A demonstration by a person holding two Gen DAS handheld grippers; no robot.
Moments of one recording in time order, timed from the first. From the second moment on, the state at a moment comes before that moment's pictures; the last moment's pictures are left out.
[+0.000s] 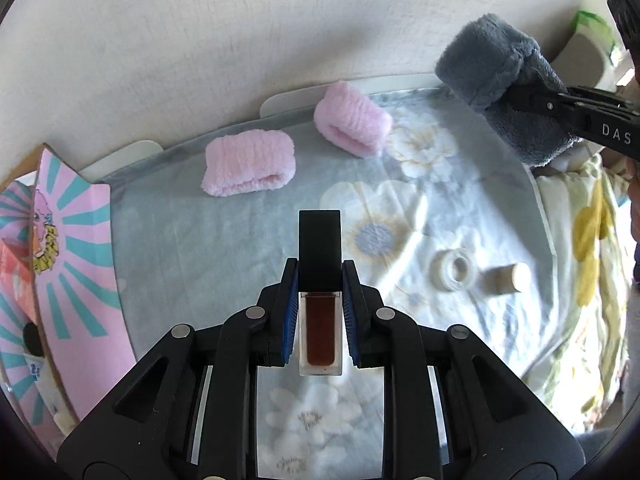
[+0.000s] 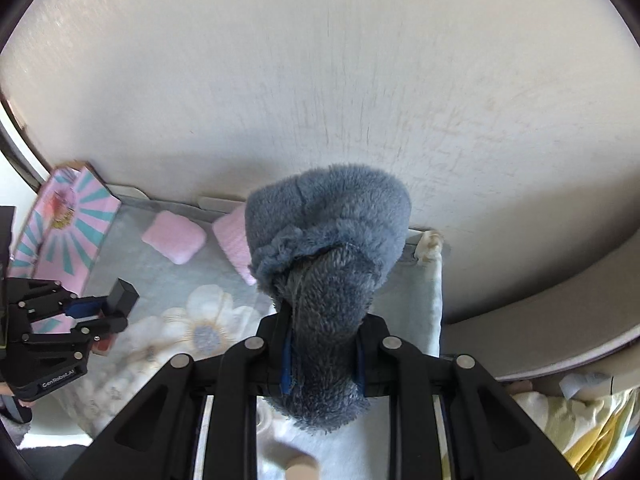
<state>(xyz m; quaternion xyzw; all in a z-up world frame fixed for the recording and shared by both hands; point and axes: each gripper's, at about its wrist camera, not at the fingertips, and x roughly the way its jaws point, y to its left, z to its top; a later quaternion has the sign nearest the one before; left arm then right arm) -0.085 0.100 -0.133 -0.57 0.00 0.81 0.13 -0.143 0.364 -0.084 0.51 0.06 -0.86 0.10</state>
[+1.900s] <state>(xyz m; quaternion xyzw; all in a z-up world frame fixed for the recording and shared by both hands) 0.020 -0.132 -0.072 -0.52 -0.13 0.84 -0.04 -0.153 0.025 -0.051 0.46 0.17 -0.79 0.36</state>
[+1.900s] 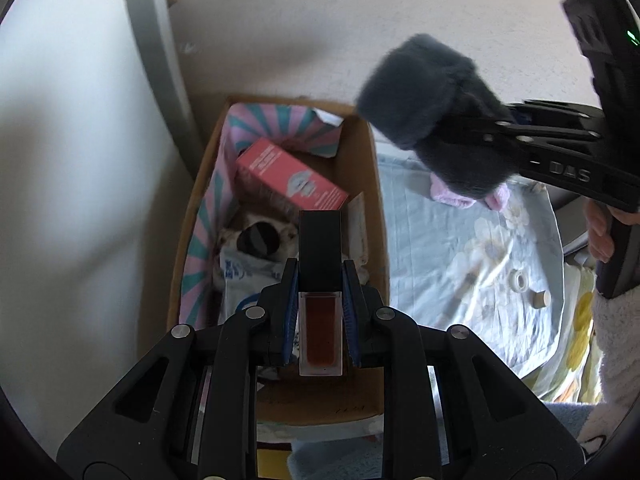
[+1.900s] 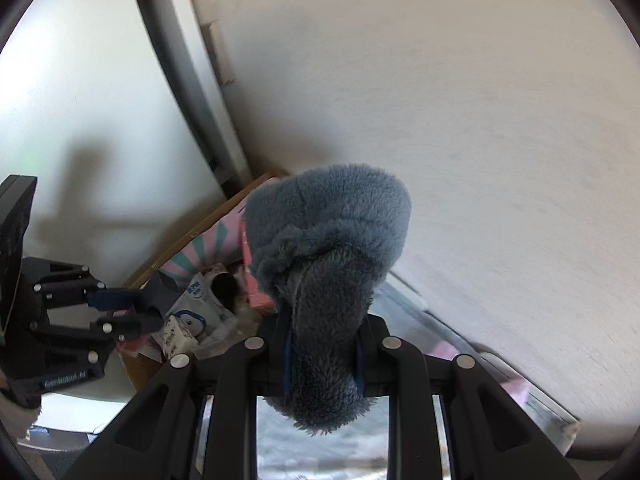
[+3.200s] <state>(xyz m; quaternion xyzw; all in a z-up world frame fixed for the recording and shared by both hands) 0.028 -0.114 -0.069 -0.52 -0.11 0.85 -0.06 -0.165 0.060 -0.044 0.46 0.15 -0.81 0.32</state>
